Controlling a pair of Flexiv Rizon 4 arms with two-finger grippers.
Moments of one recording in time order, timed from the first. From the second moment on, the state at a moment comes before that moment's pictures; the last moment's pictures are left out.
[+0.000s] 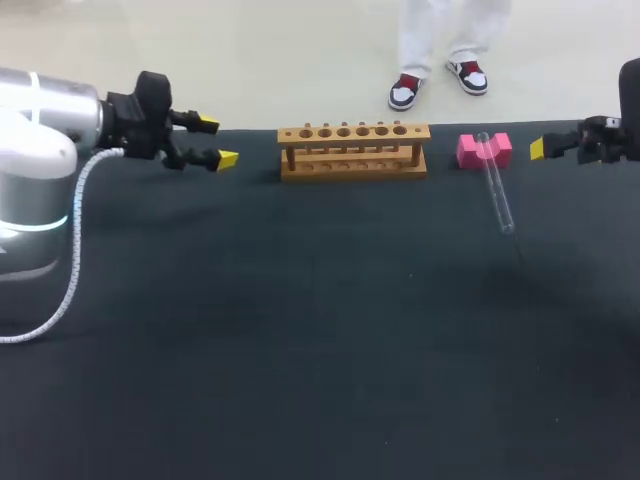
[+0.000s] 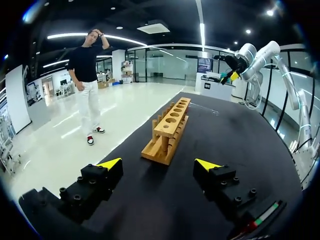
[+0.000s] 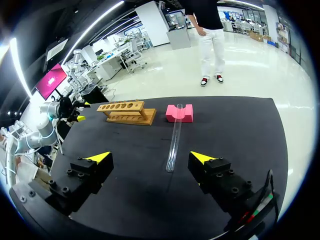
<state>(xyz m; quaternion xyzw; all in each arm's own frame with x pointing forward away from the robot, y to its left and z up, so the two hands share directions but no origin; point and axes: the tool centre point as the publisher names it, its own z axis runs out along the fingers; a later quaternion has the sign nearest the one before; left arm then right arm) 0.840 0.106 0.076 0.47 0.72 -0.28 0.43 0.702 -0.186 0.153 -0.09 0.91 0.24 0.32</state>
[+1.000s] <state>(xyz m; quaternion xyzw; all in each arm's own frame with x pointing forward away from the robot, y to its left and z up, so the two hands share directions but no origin) 0.844 0.102 0.073 0.47 0.70 -0.30 0.44 0.702 -0.186 0.153 -0.09 0.91 0.24 0.32</state>
